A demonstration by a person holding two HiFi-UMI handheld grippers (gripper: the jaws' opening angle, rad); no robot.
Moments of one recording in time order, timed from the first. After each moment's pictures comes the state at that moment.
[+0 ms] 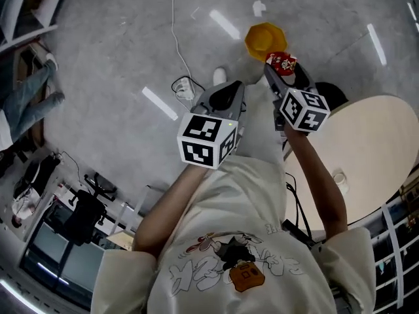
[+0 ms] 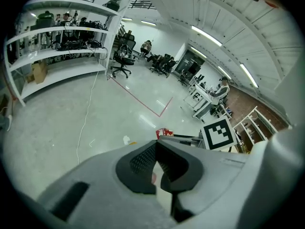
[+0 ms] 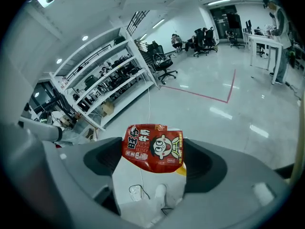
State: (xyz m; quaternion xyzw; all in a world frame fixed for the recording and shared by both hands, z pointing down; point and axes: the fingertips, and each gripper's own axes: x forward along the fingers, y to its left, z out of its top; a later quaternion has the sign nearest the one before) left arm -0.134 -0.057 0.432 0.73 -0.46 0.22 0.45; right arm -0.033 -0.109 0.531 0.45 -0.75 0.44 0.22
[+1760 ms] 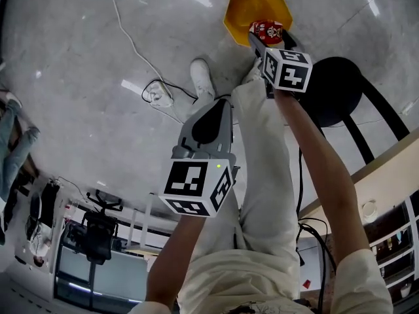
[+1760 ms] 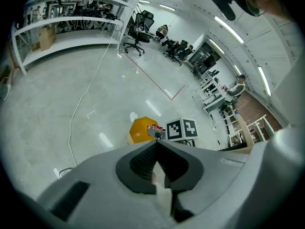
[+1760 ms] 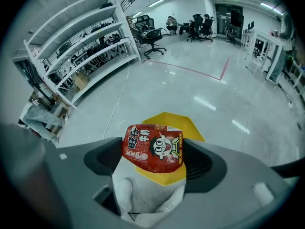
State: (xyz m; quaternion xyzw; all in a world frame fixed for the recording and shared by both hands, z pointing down) left arm -0.136 -0.027 0.710 0.66 -0.45 0.24 0.55; right arm -0.013 -0.119 0.919 0.49 -0.67 0.43 0.35
